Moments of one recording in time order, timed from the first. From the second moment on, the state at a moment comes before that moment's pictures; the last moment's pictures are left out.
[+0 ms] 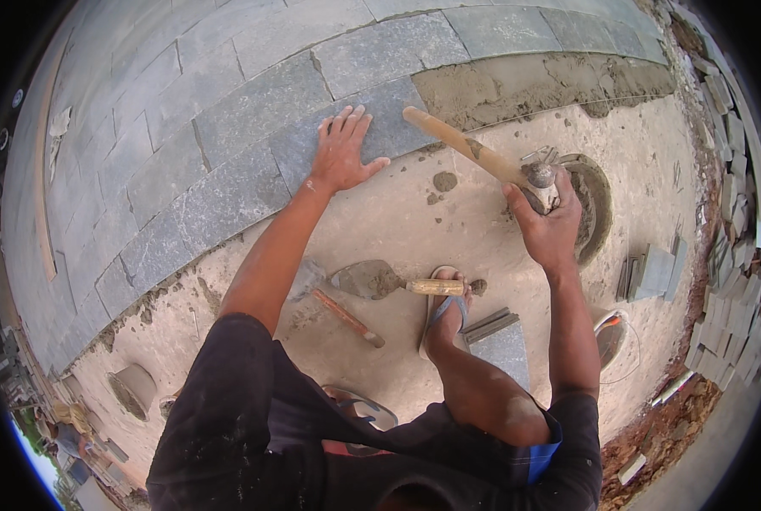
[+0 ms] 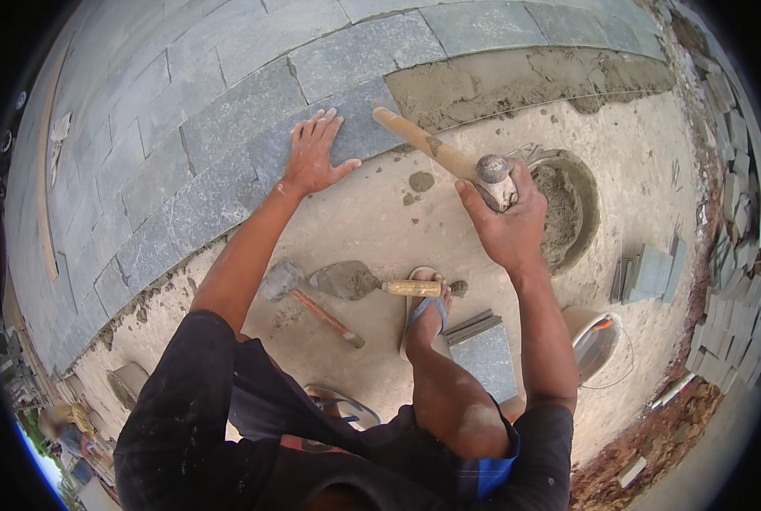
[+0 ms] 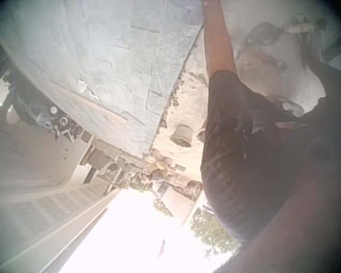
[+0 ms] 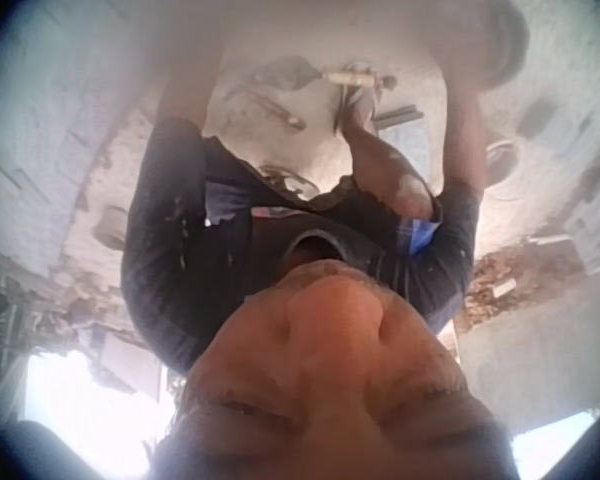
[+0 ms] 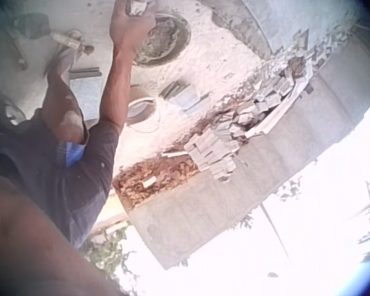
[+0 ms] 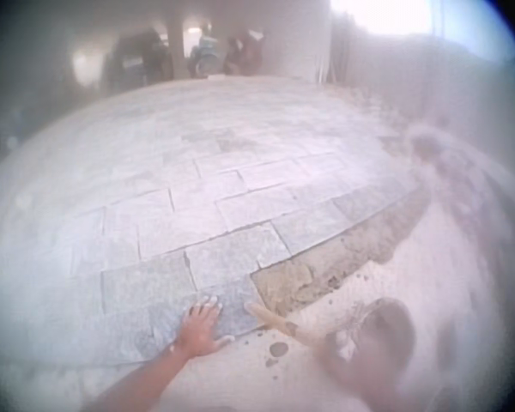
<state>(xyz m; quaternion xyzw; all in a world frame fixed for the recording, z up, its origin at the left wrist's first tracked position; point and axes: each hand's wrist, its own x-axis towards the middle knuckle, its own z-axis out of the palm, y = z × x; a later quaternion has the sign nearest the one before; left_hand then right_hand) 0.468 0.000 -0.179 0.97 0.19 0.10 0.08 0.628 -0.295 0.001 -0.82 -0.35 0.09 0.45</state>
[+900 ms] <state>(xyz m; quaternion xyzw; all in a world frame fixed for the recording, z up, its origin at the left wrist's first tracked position) 0.466 0.003 -0.176 0.98 0.18 0.10 0.08 0.634 -0.282 0.001 -0.83 -0.31 0.11 0.45</state>
